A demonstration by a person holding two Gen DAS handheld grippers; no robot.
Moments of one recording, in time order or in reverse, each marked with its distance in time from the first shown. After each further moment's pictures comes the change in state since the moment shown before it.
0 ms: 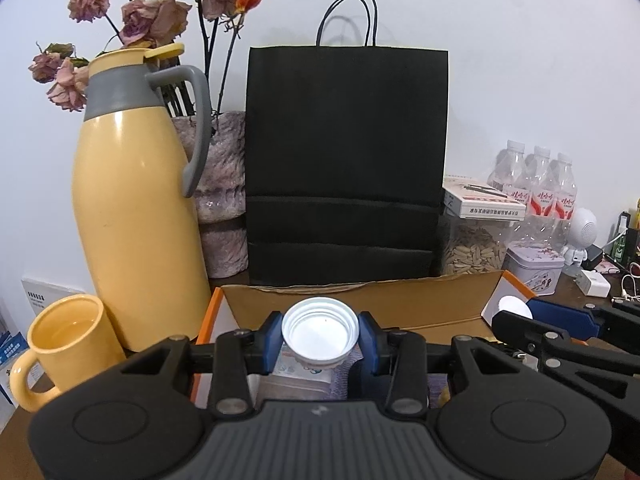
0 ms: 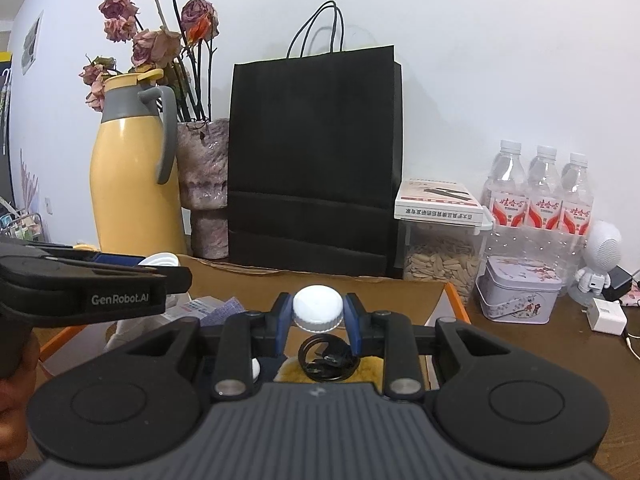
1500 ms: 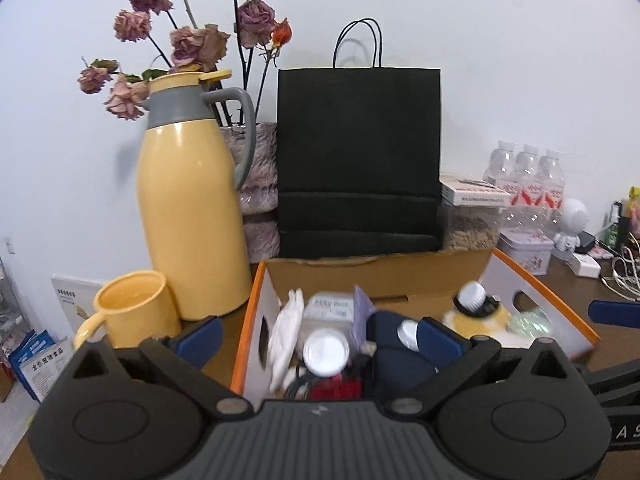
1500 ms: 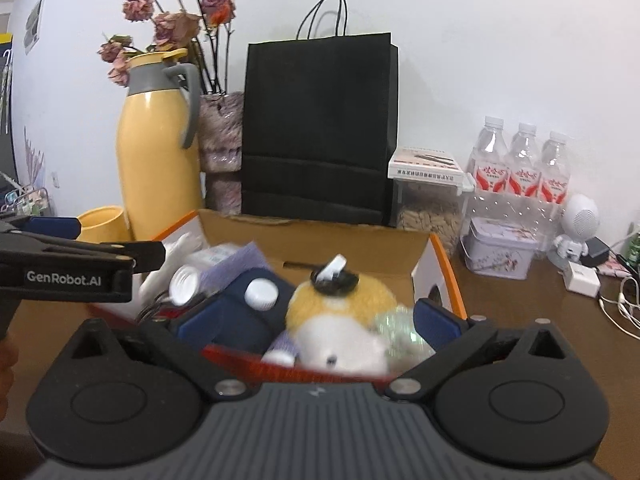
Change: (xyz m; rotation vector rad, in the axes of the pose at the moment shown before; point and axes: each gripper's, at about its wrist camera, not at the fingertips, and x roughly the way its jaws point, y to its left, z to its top) left arm -0.094 0.011 -0.037 0.012 -0.017 0.051; right arm -0.071 0.009 -0.022 -0.009 0.092 -0.005
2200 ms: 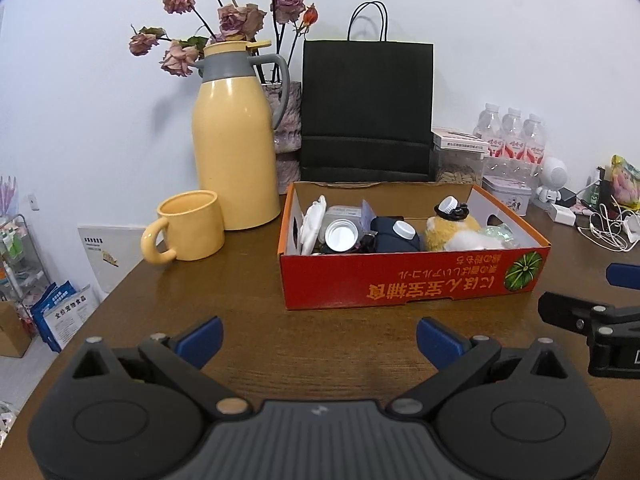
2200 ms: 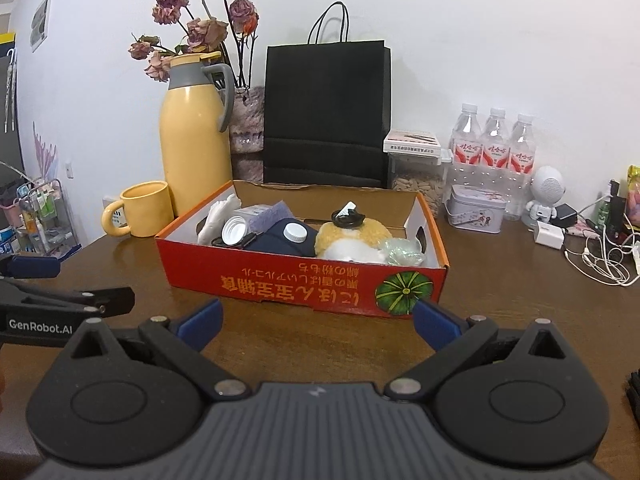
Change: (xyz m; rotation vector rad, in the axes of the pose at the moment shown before) left arm -0.116 0.012 -0.063 -0.026 0.118 0.023; right arm -0.109 0.025 -0.039 0.024 0.038 -0.005
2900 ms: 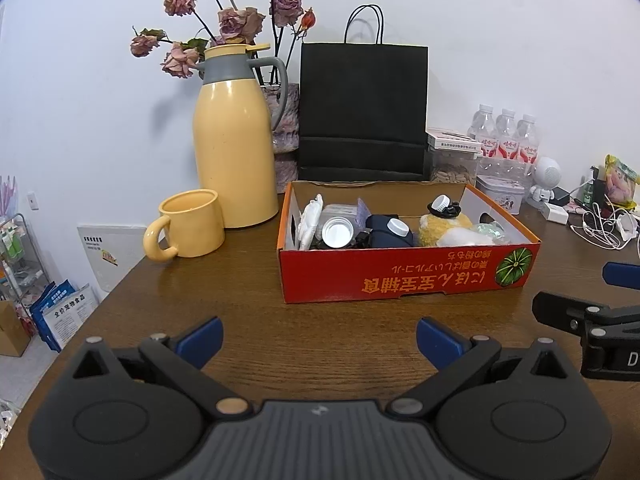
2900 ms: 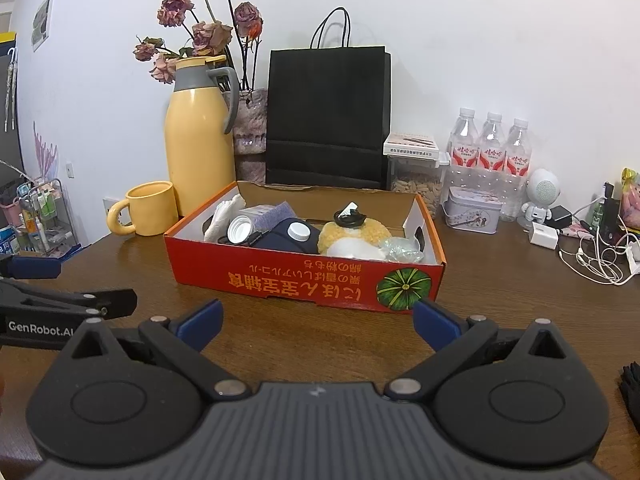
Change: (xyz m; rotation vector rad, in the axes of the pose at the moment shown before) left arm -0.011 -0.002 -0.004 0.001 0.000 -0.007; right arm -0.013 0.007 -0.002 -0.005 -0.003 -0.007
